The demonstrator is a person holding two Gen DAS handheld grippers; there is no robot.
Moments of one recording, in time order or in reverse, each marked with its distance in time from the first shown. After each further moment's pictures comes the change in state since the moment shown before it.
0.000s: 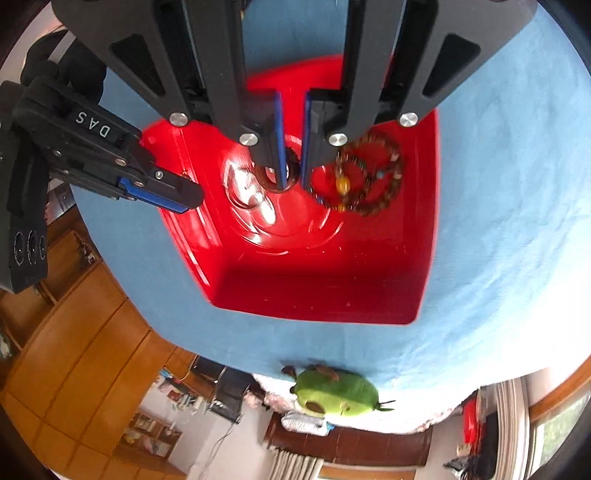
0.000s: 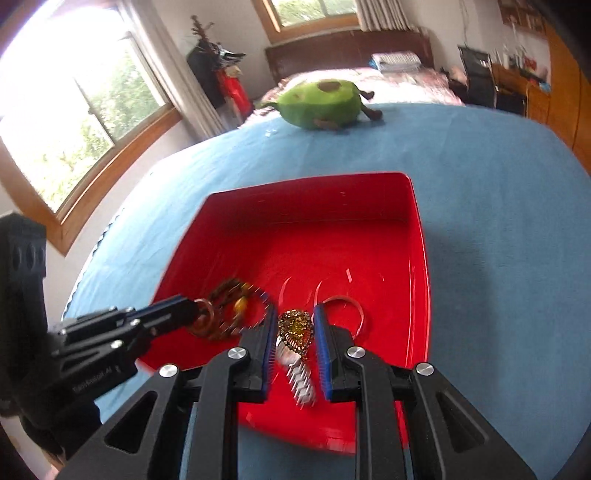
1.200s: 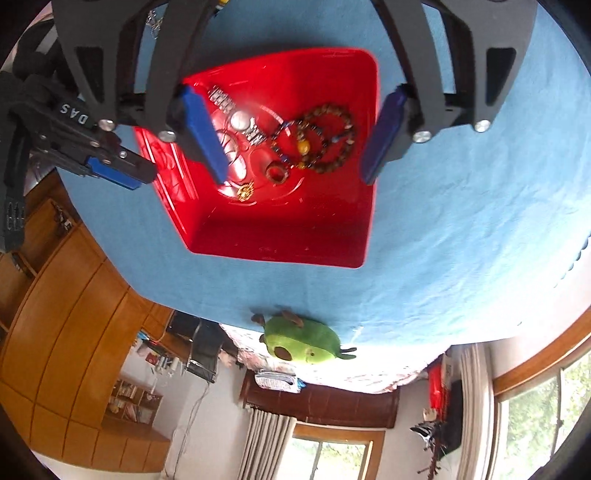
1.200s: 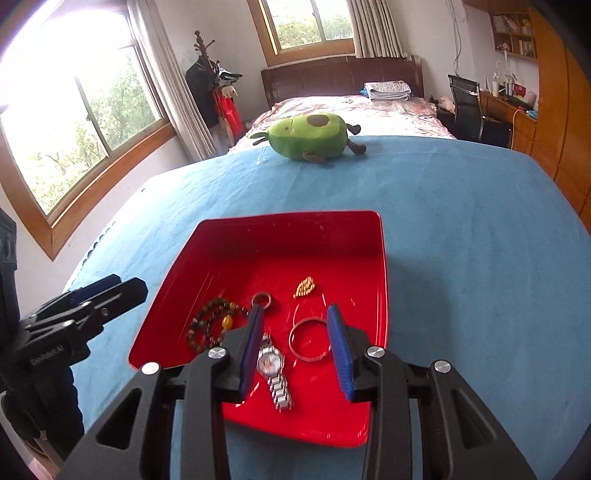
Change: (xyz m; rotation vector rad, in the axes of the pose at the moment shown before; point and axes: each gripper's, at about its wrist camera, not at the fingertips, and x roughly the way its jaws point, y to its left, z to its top) left arm -0.058 -0.004 -0.010 -0.013 -0.198 0.135; right arm -0.054 0.008 -0.016 -0.061 -0.117 -0.074
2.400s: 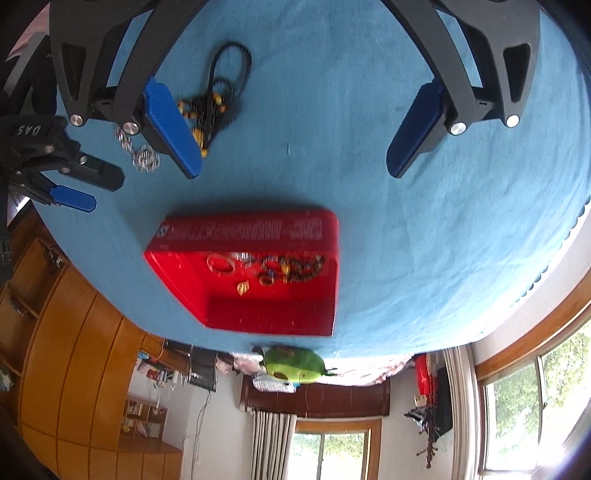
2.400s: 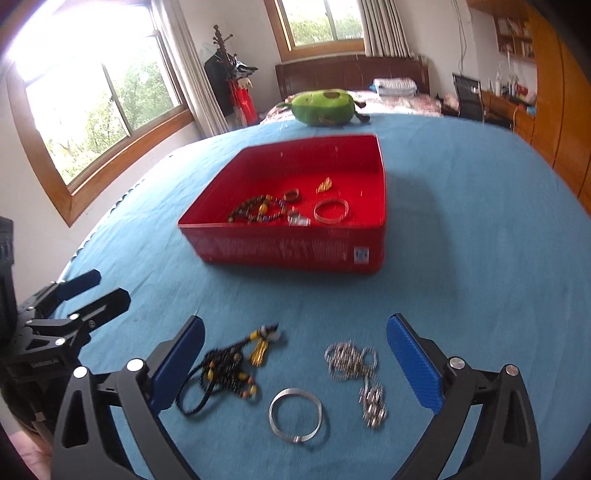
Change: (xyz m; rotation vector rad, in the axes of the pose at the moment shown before) left arm -0.096 0.004 -0.145 0.088 -0.004 0.077; right arm -0.069 0.015 -0.141 -0.025 0.018 0.047
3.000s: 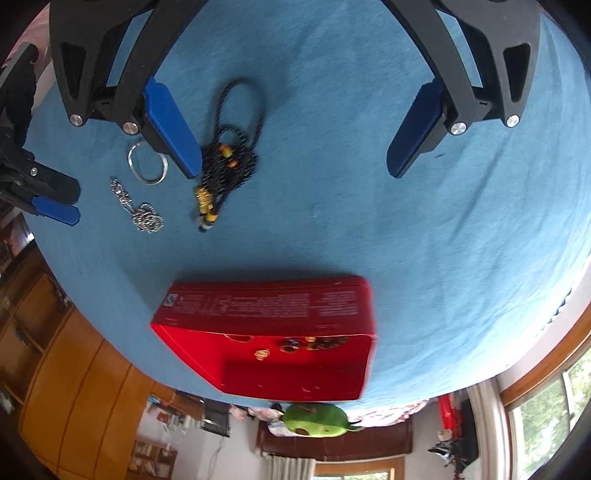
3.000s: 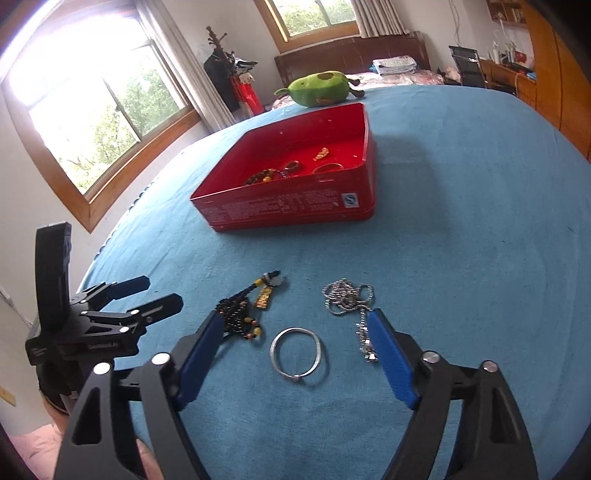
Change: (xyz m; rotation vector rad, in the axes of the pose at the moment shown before) left arm 0.039 -0.021 -0.024 0.053 0.181 -0.064; right arm -0.021 -0.025 -0.040 0.076 0.037 0.083
